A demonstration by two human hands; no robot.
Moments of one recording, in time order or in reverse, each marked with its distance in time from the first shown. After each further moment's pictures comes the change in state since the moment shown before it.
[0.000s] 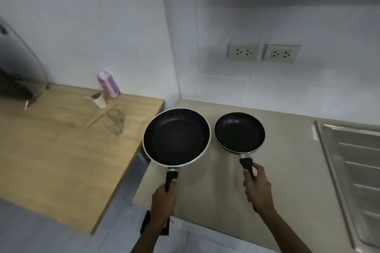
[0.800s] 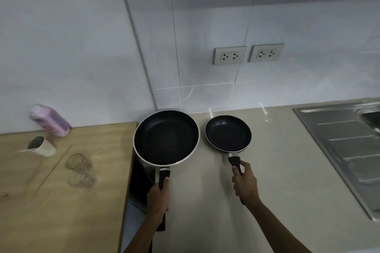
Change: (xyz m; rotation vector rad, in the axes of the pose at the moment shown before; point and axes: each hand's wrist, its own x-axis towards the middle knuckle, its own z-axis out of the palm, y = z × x) left_hand 0.216 0.050 -0.036 0.081 -0.267 0.156; right_hand 0.062 -0.048 0.141 0.099 0.278 0.219
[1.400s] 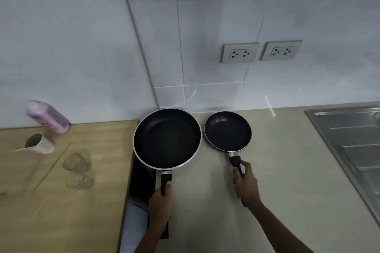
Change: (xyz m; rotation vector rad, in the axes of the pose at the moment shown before) left_hand 0.016 -0.004 0.018 0.004 0.032 -0.051; right_hand 0.040 0.007 0.018 -0.087 -0.061 -0.047
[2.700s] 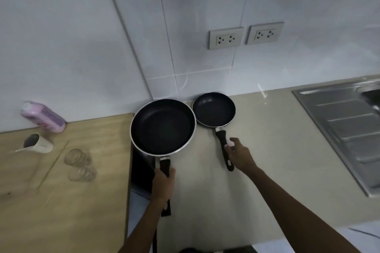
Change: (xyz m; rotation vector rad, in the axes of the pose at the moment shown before) left_hand -0.019 0.031 -0.017 0.113 -0.114 0.022; right_hand -0.002 -0.044 -0.021 -0.317 -0.161 -0.052
